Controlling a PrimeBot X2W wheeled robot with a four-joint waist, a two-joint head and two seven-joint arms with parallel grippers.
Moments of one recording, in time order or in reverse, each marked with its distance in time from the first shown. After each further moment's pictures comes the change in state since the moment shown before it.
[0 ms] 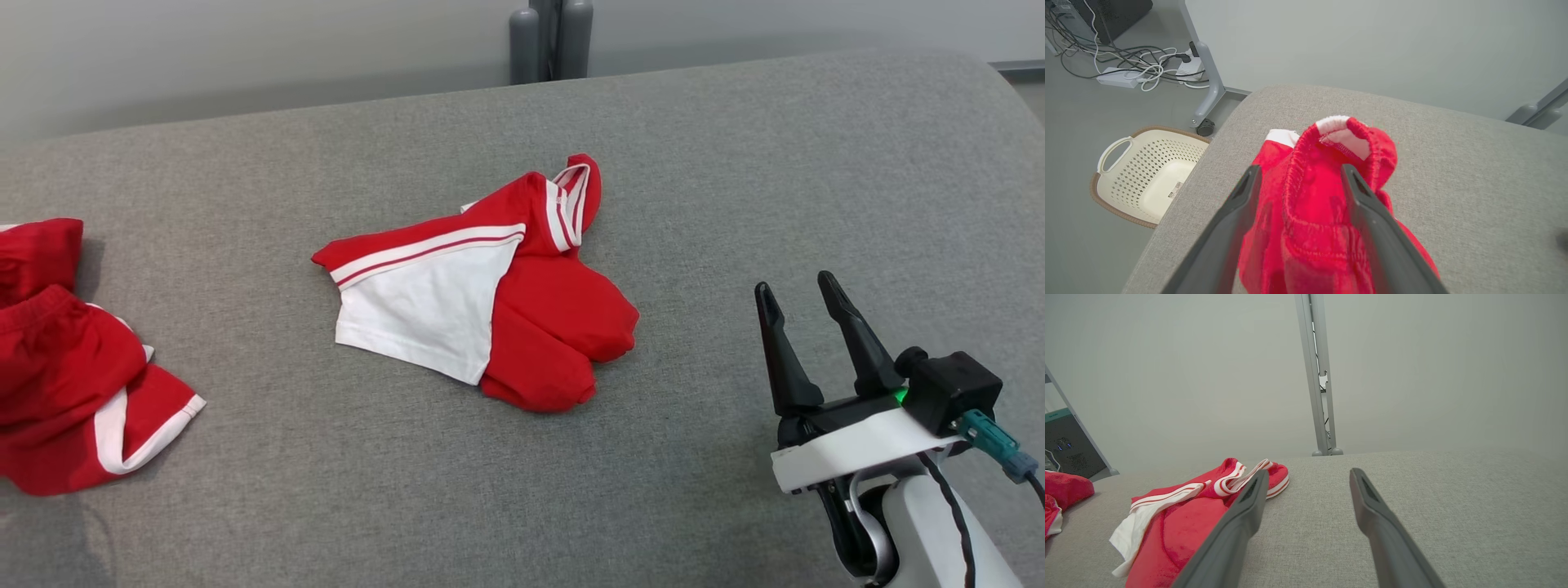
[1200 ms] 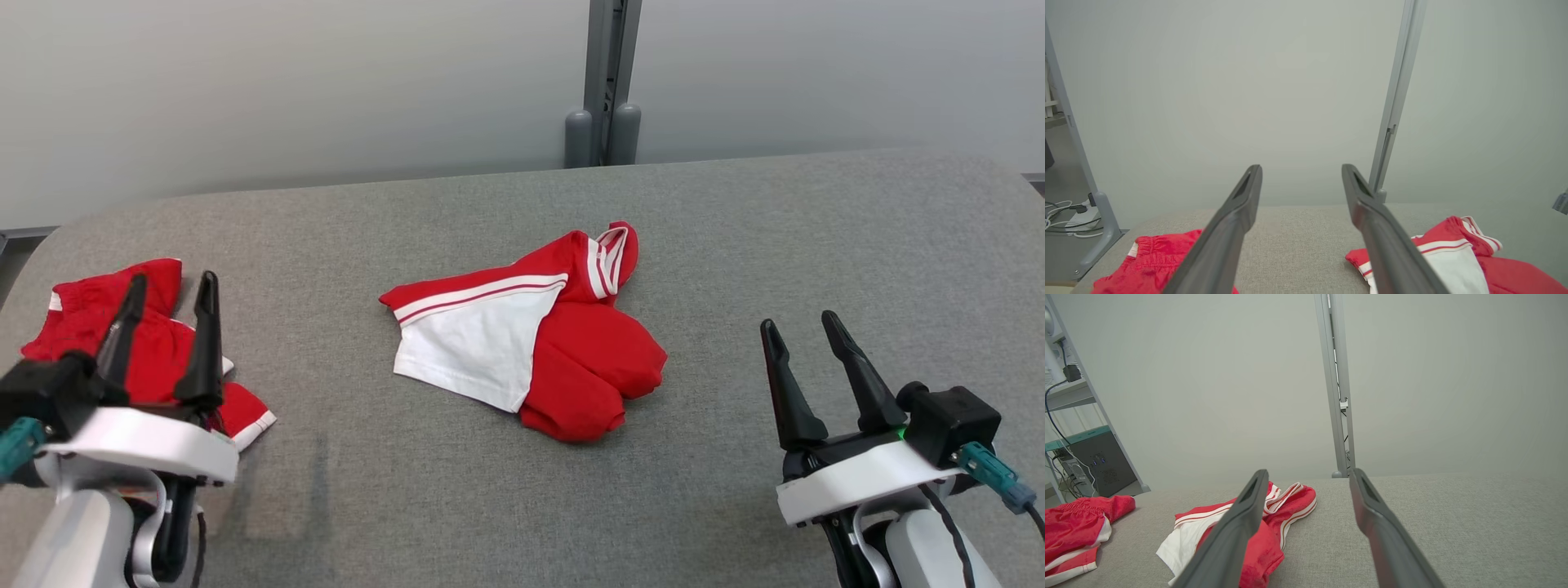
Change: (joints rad) left arm 0.416 -0.214 -0.122 -0.722 0.053 0.049 -0.352; right arm 0.066 0.003 -0.014 0.006 0.007 0.000 0.000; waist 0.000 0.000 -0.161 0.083
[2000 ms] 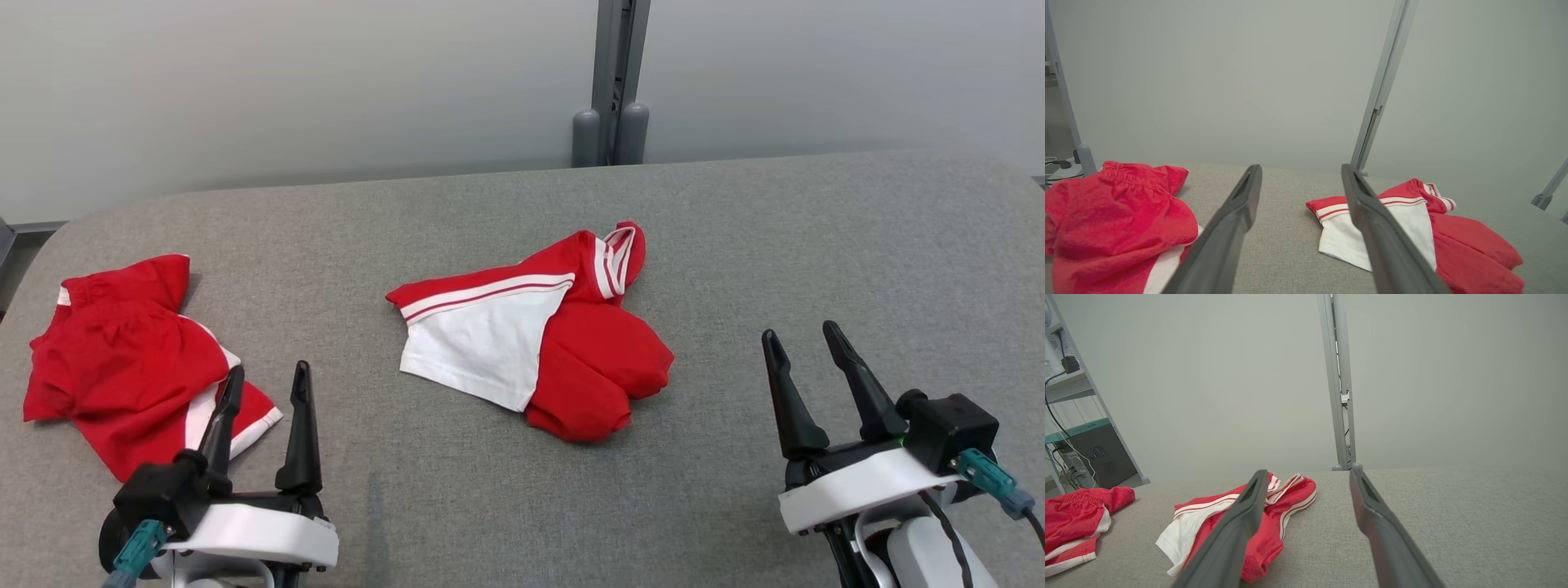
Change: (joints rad) left arm 0.197 -0.228 0.026 -0.067 0.152 0.033 -0.067; right arm 0.011 -0.009 0.002 0.012 -0.002 0.000 0.000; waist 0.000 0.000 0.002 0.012
